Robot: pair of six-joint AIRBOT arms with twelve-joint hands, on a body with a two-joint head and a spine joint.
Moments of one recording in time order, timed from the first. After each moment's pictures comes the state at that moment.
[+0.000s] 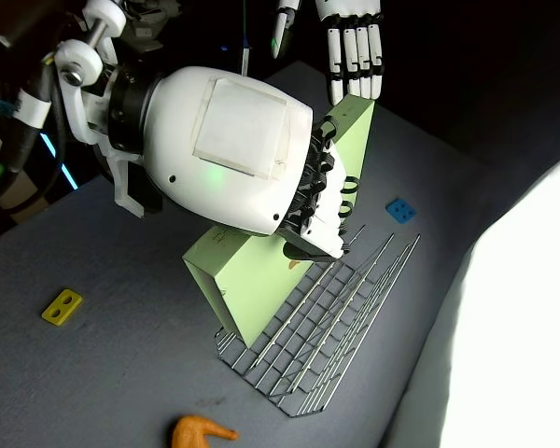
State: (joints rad) left arm -0.31 -0.28 0.83 2.99 -0.91 -1.72; right arm 0.06 -1.26 1.06 1.69 0.38 -2.41
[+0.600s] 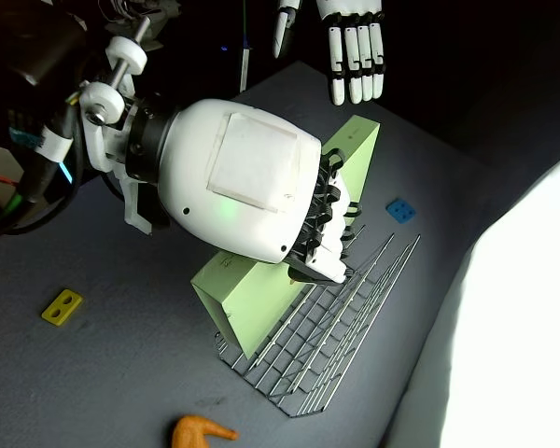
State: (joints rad) left arm -0.32 -0.28 0.83 2.99 -0.91 -1.72; right arm 0.01 -1.29 1.12 1.69 0.37 -2.39
